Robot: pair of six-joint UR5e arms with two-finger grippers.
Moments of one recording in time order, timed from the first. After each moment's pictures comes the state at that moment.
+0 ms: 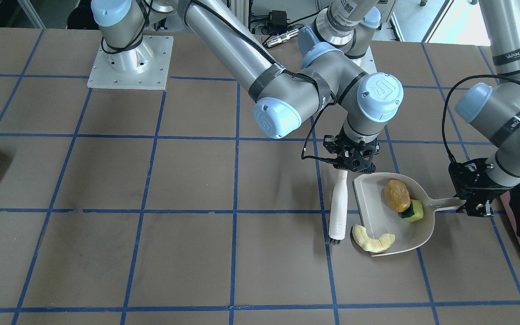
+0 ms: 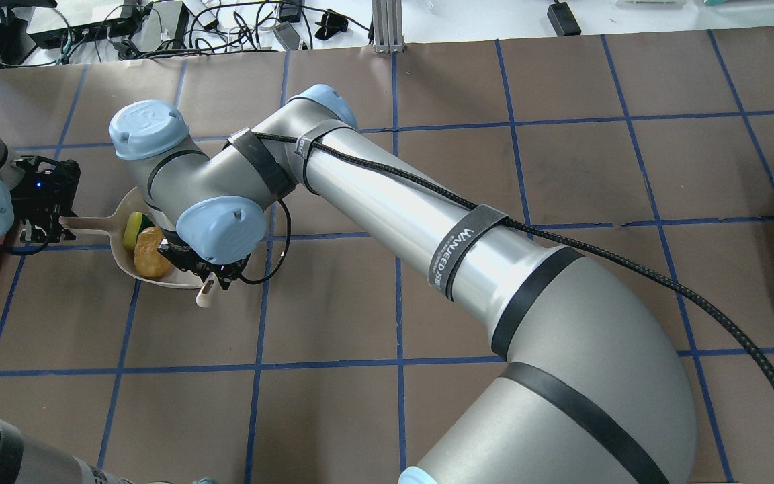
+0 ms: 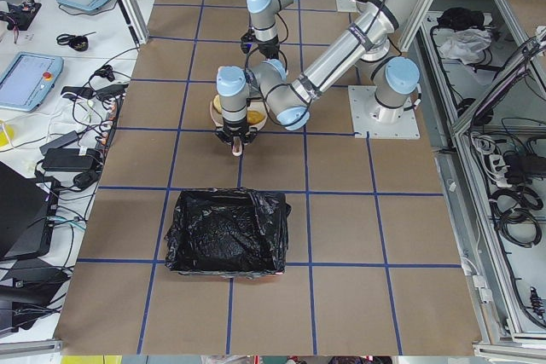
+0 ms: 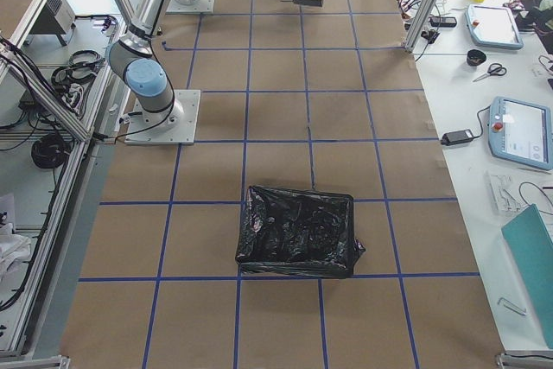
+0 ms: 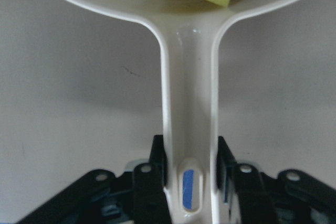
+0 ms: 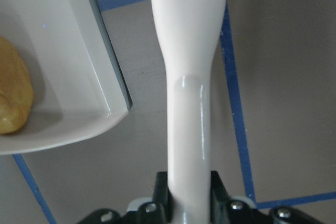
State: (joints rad) left arm -1.02 -1.94 -1.83 -0.88 1.64 2.12; right arm 2.32 -0.77 1.03 -1.78 -1.35 1.01
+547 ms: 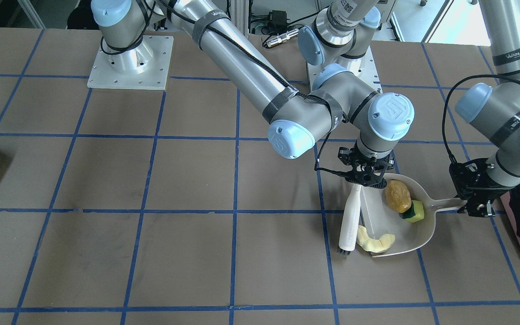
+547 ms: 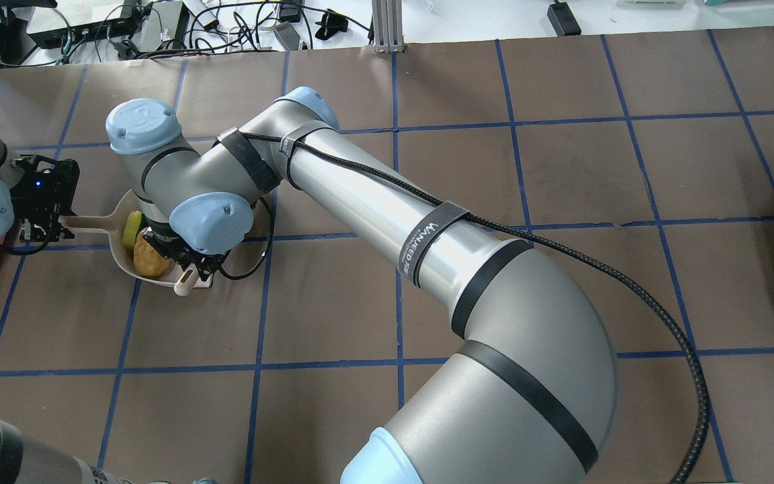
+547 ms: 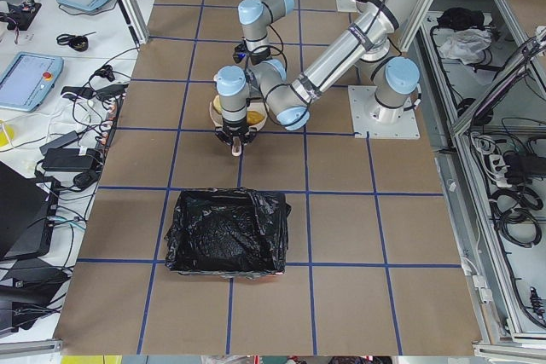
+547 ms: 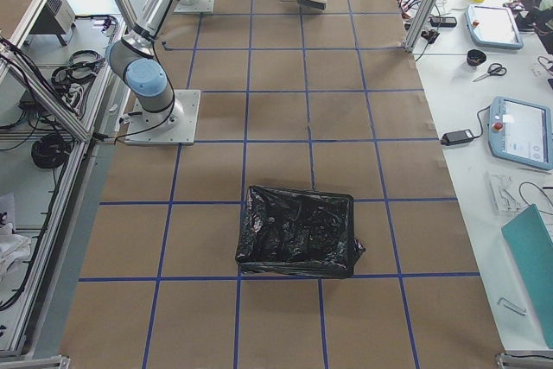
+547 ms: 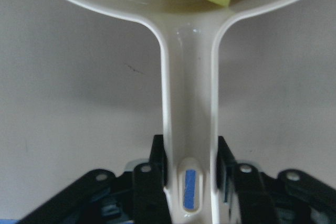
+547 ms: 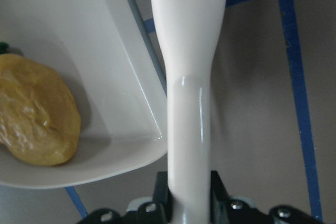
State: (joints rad) left arm -1.02 -1.94 -1.83 -0.88 1.64 2.11; right arm 2.33 -0.66 0.89 -1.78 -1.31 1.01
